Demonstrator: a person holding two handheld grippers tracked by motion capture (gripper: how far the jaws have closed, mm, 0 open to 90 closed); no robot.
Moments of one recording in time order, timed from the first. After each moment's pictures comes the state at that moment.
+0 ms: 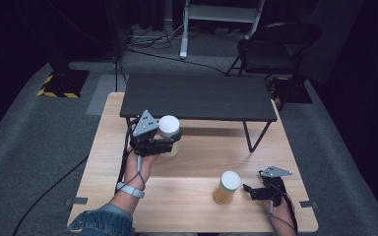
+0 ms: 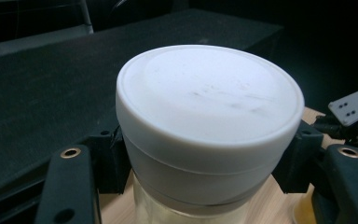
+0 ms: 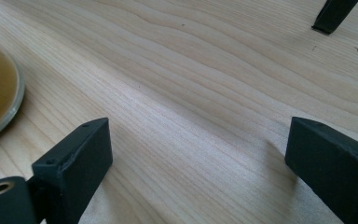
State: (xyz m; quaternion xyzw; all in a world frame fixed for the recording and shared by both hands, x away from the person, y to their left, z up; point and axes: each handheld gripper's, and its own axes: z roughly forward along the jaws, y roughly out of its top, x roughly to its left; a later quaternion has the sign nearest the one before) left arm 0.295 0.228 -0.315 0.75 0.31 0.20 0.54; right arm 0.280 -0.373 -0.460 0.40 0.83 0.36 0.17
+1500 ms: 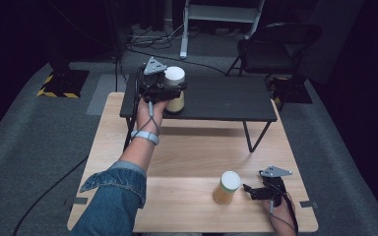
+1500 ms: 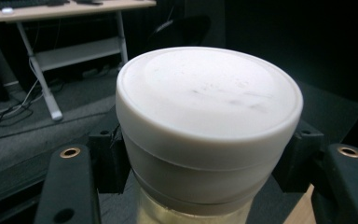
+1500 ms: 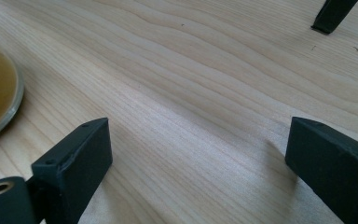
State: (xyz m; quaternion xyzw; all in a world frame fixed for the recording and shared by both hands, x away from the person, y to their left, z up) left arm 0.387 0.202 -0.260 0.72 0.36 0.24 0.54; right arm 0.280 -0.373 -0.460 0.40 0.83 0.35 0.18
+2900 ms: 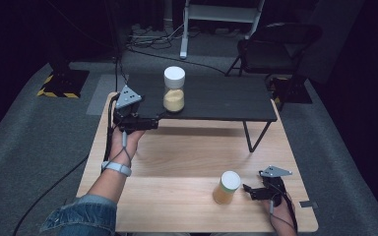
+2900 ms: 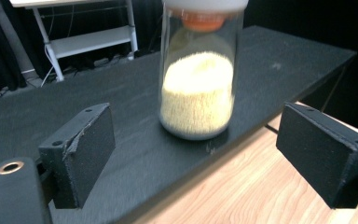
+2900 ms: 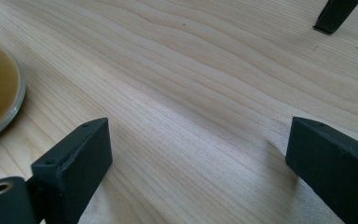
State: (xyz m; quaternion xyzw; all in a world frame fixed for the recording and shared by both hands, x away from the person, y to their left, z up) left arm 0.311 0.257 -0.300 0.72 0.37 0.25 0.52; right arm 0.280 -0.373 -0.460 0.39 0.83 0.36 0.17
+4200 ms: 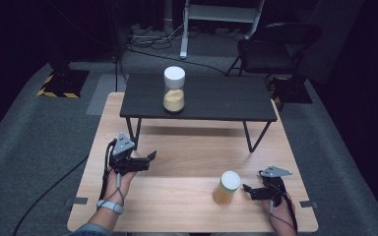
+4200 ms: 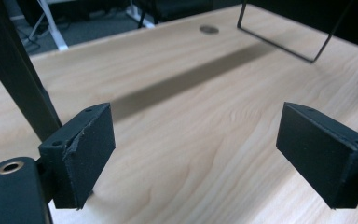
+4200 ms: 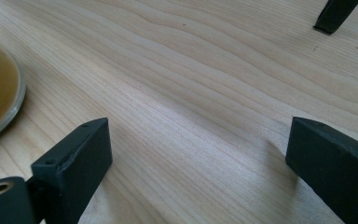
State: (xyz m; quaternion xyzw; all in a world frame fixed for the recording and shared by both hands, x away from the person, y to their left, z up) left arm 0.269 0.273 -0.411 0.75 0.41 0.21 0.48; right arm 0.280 -0.373 -0.460 0.39 0.83 0.36 0.17
